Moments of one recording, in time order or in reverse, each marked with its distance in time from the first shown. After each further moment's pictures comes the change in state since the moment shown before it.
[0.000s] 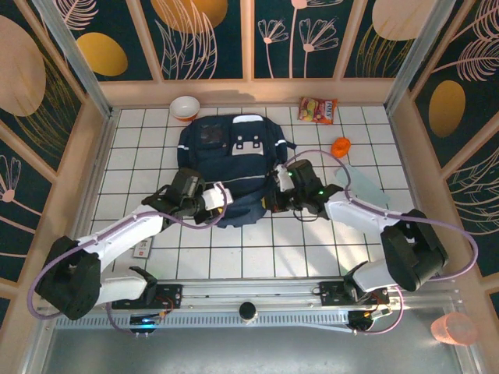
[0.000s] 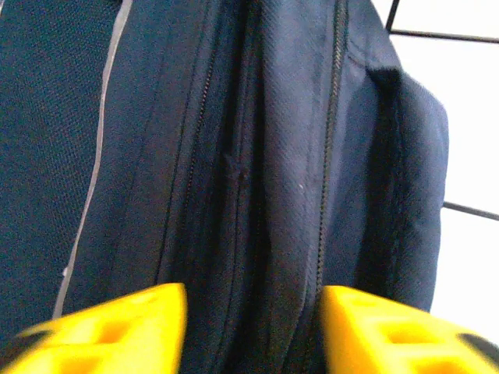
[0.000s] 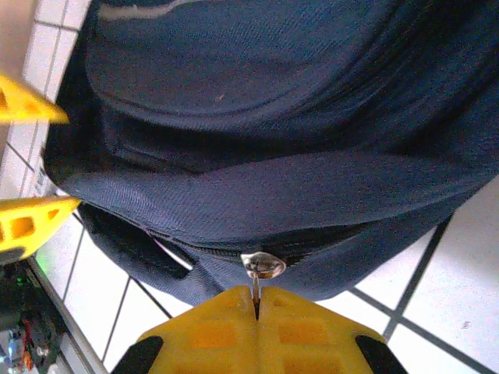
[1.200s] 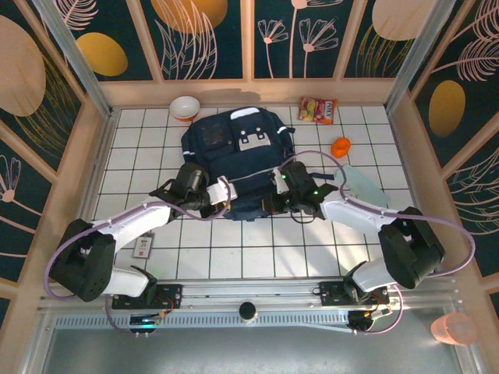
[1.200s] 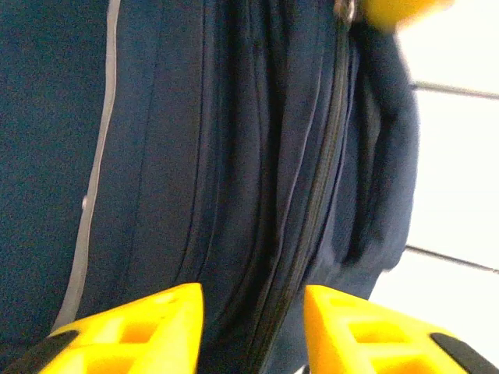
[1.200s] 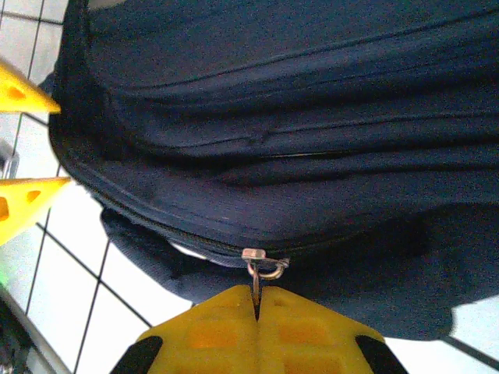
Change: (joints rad) left arm 0.020 0.128 0.042 0.103 0.132 -0.019; right arm 0.050 0.022 0.037 -0.068 0.106 0.024
